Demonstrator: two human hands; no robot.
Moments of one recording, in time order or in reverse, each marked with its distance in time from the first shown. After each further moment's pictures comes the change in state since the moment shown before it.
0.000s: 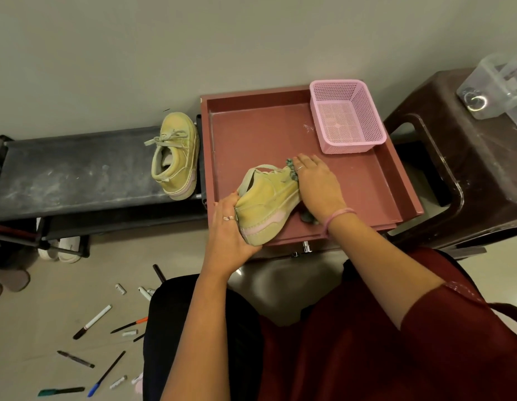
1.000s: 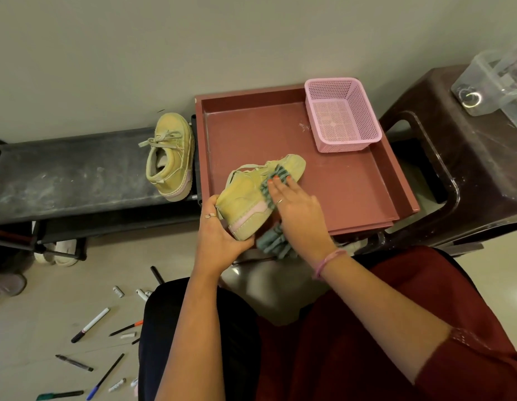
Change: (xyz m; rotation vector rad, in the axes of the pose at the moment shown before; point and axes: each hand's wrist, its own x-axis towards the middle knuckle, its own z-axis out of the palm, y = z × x) left_hand 0.004 0.006 -0.006 -0.185 0.026 -0.221; right_hand -0.058 -0.032 0.002 0.069 0.084 -0.156
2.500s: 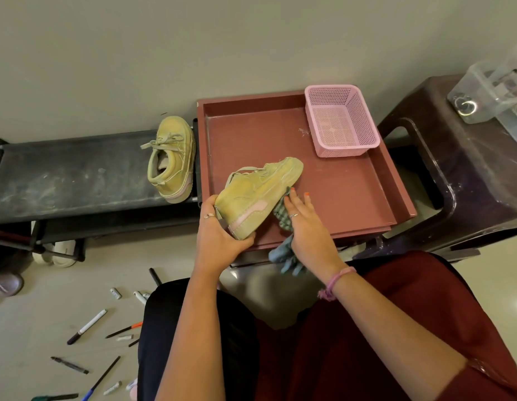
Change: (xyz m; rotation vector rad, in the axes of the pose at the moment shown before) left_hand 0.001 -0.001 -0.001 -0.002 0.039 -0.009; right_hand -0.030 0.011 0.003 0.285 -0.102 0.137
